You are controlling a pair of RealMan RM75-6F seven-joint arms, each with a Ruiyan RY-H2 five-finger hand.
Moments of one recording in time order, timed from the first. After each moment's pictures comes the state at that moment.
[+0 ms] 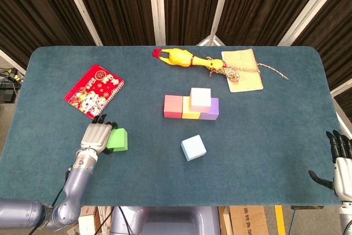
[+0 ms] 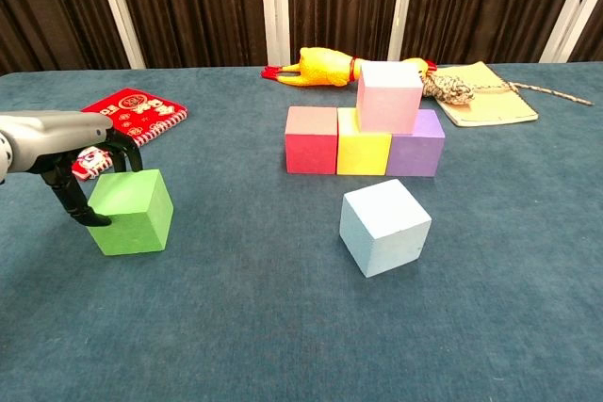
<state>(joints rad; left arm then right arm) -0.80 -1.45 -0.11 -1.89 0.49 1.27 0.85 0.01 -1.04 0.09 -1.80 -1.35 1.53 -0.11</state>
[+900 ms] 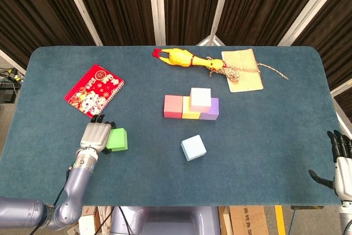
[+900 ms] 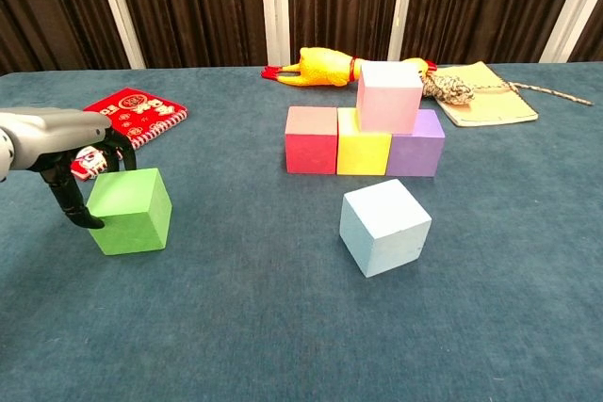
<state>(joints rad) -0.81 -1.47 -0.11 -1.88 0.48 1.31 0.89 0.01 -1.05 0.10 -1.80 -1.34 1.52 -0.11</state>
